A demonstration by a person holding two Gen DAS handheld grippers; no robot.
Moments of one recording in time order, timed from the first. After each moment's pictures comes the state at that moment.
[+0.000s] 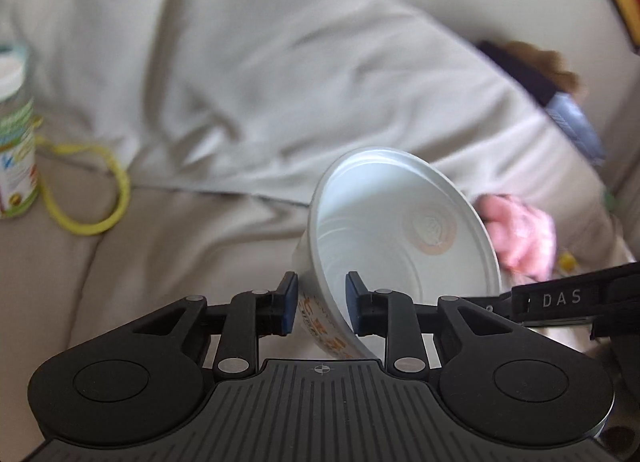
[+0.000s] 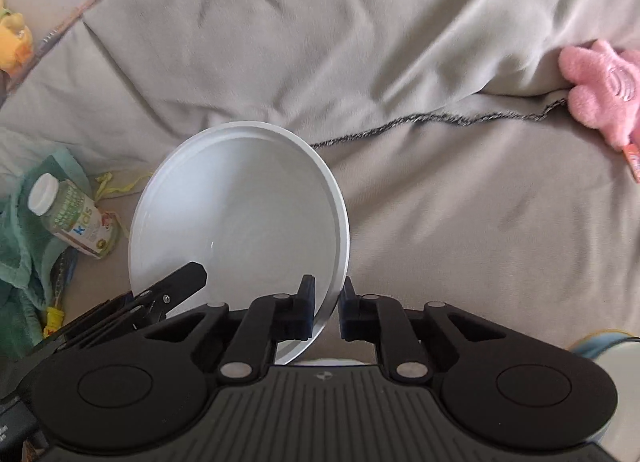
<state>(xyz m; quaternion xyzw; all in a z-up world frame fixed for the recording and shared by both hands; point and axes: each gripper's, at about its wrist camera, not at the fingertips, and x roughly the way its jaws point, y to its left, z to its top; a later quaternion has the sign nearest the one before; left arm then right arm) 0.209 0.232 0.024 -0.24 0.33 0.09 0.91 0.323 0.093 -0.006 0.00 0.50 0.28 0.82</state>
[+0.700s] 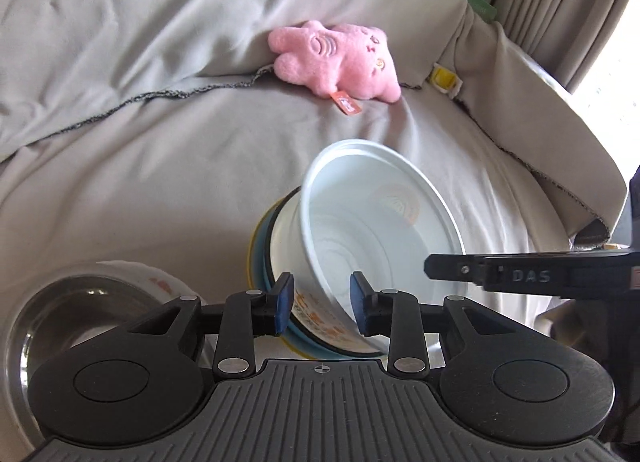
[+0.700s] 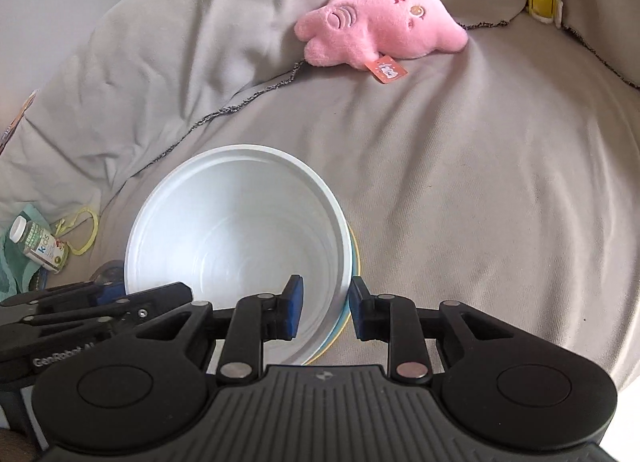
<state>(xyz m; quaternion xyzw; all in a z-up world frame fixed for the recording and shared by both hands) 0.246 0.013 0.020 -0.11 0.47 -0.09 0.87 0.281 -0.186 -0.040 0.10 0.49 0.19 0.85</state>
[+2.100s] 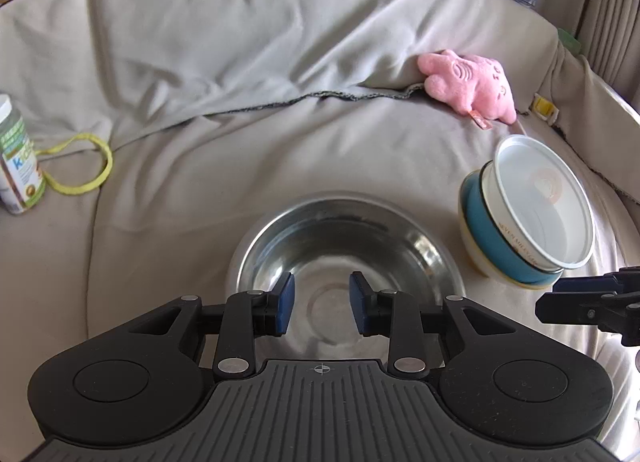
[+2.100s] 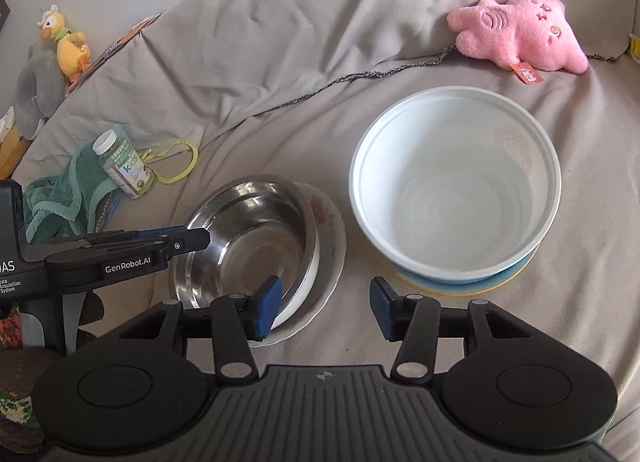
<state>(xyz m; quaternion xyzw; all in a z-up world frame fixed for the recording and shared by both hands) 0.139 0.133 0.022 -0.09 0.45 0.05 0.89 0.180 -0.088 -0.021 0.05 0.46 0.31 0.83</state>
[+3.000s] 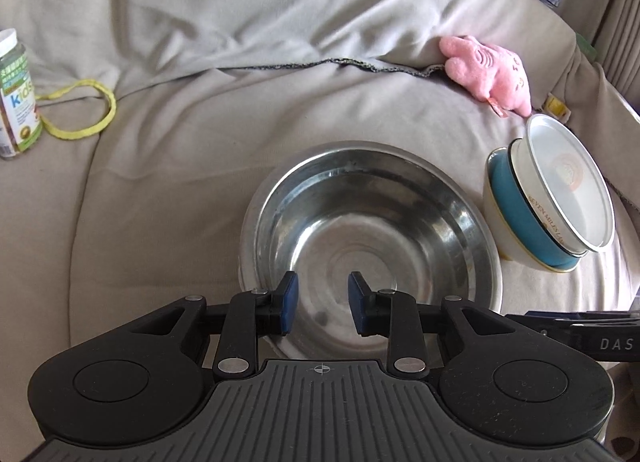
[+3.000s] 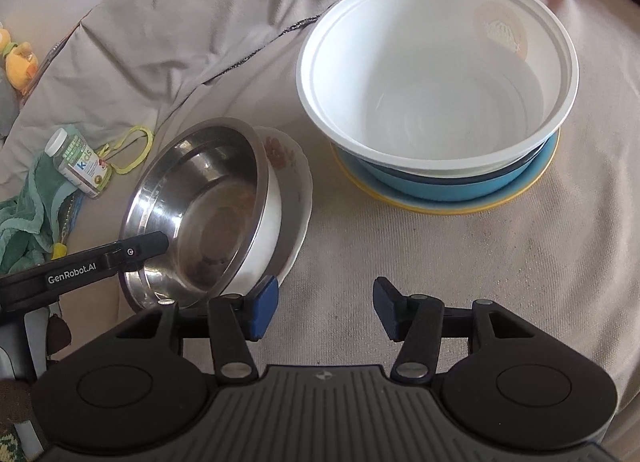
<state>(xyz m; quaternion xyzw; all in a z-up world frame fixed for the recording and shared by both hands) 0.132 0.150 -0.012 -0.14 0.46 0.06 0.87 0.182 -0.078 -0.092 0.10 0.51 0.25 0.82</state>
